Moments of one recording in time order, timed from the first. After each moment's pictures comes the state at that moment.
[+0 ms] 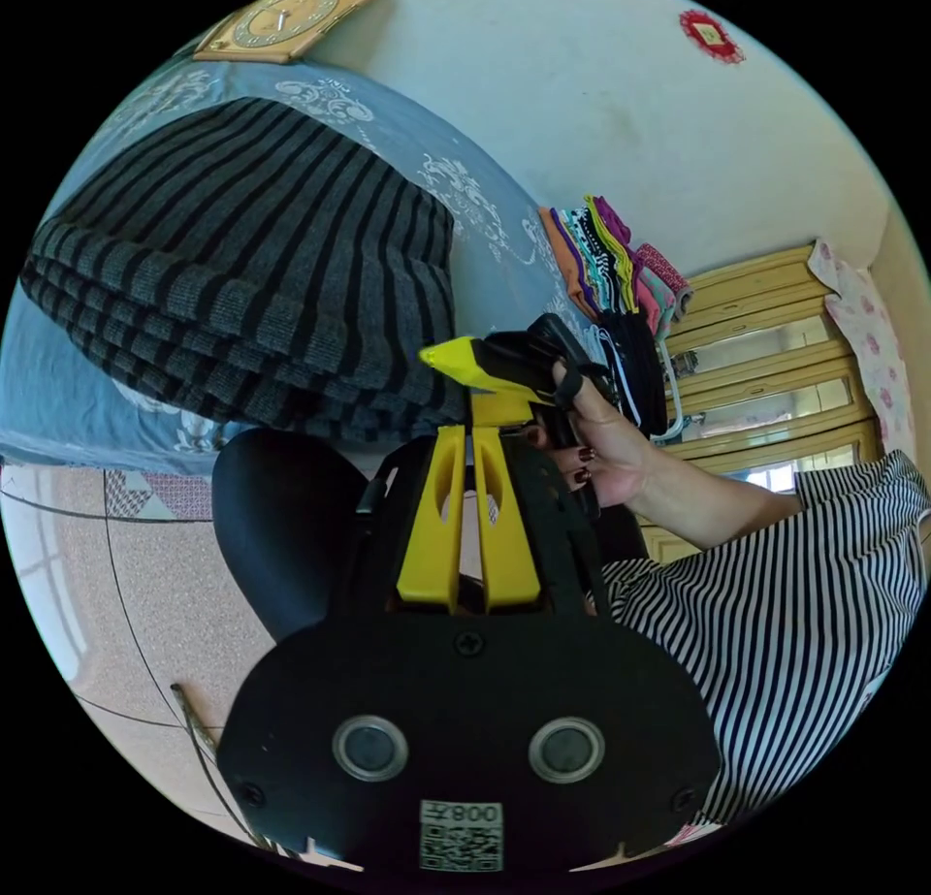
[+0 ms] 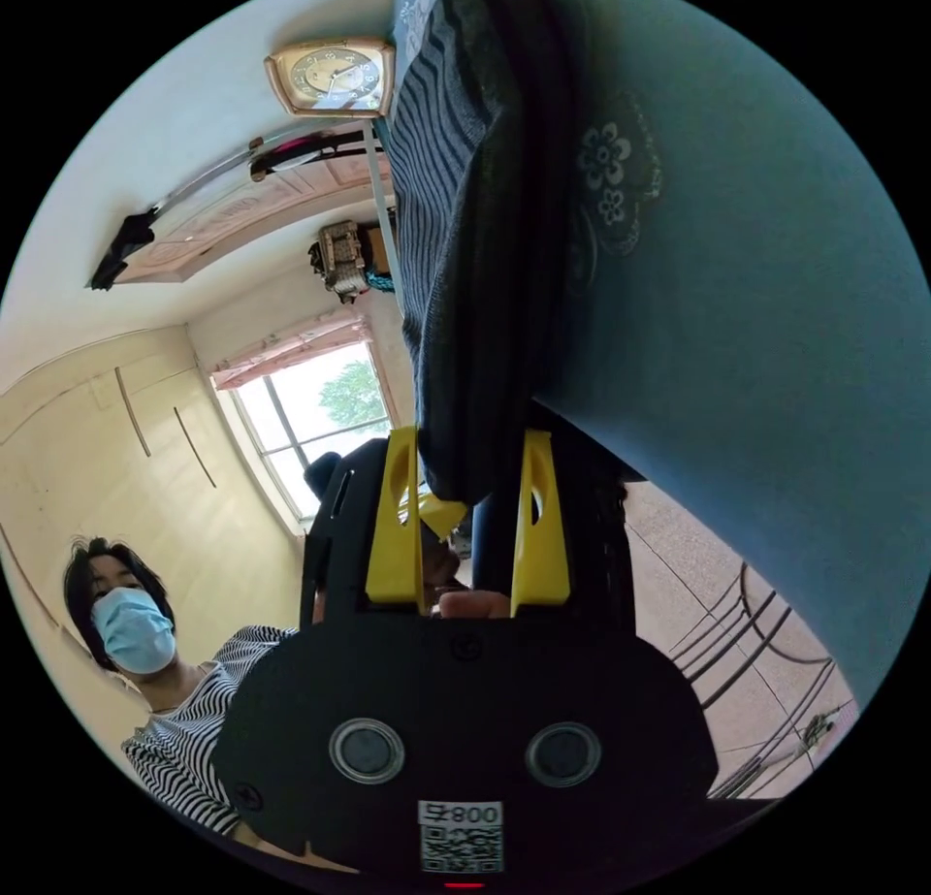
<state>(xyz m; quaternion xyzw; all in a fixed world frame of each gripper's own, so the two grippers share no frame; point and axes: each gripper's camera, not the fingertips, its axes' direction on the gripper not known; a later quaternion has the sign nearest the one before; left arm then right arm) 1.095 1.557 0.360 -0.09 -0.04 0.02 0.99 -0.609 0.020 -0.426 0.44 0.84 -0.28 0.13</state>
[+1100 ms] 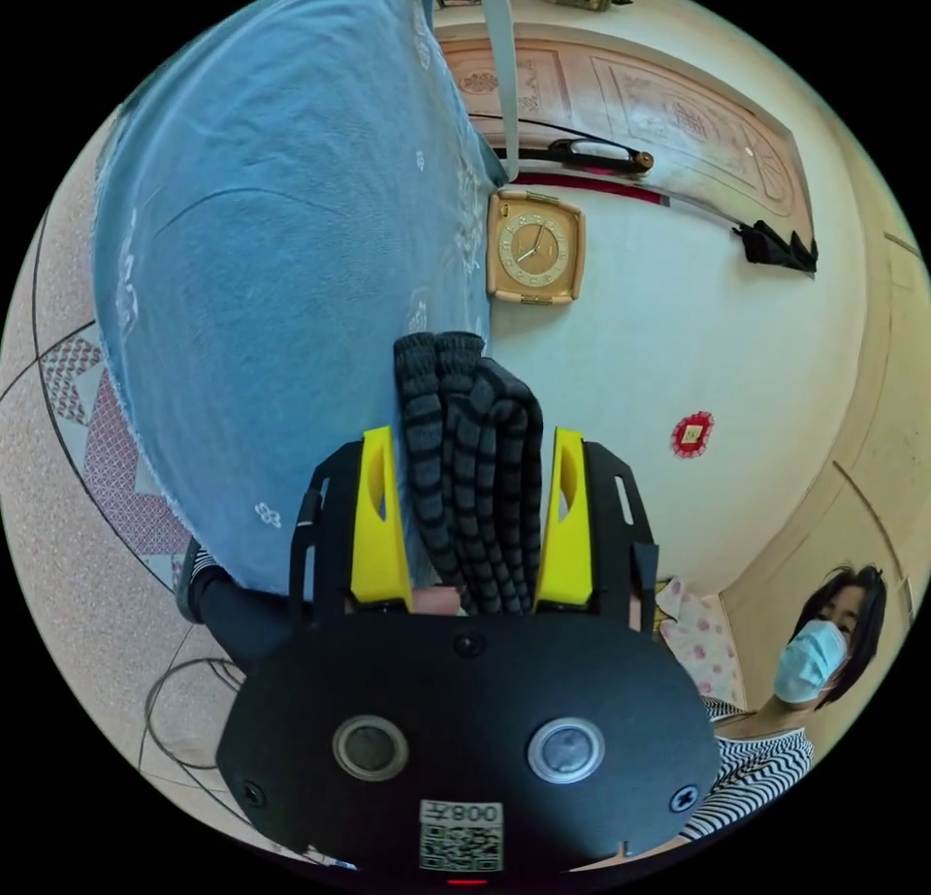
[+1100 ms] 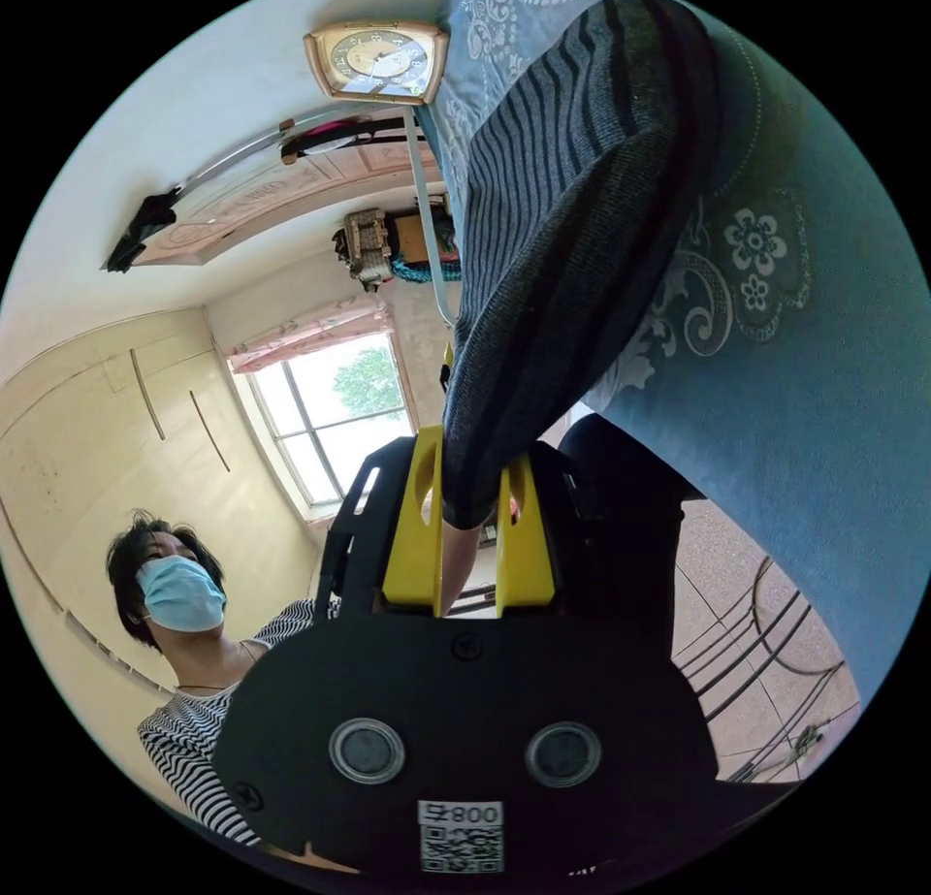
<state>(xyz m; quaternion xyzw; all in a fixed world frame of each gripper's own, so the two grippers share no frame) 0.789 1.662 0.252 0.29 0.18 -0.29 0.90 -0.609 0.002 -0.450 0.41 0.86 -0.28 0.15</state>
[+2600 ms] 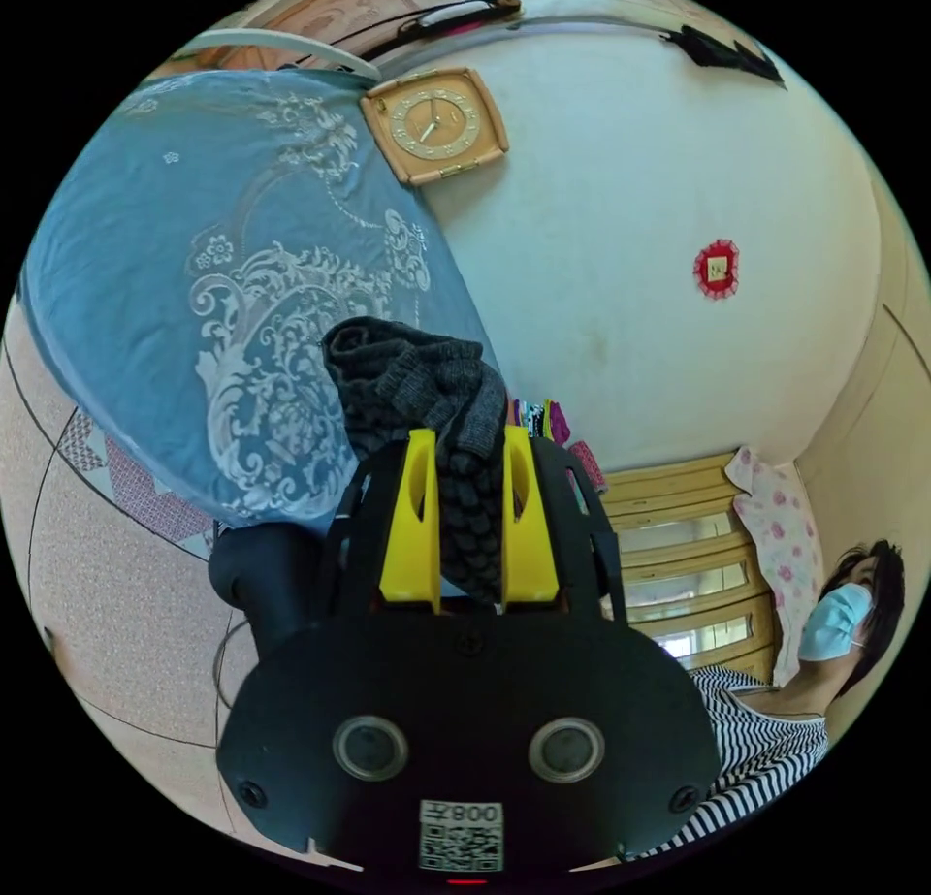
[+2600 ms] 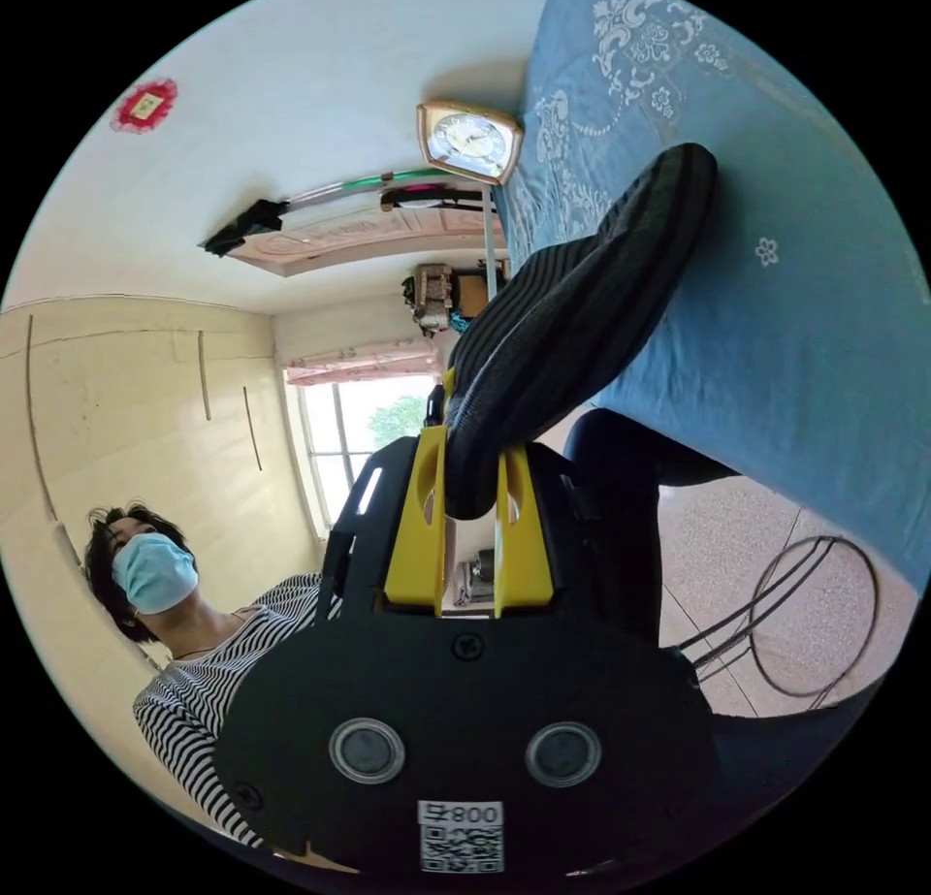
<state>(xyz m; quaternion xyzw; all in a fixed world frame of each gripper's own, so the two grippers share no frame) 1.193 1.351 -0.114 0.14 0.08 -0.16 0.97 -0.442 0.379 -0.412 0.34 0.84 -0.40 0.13</state>
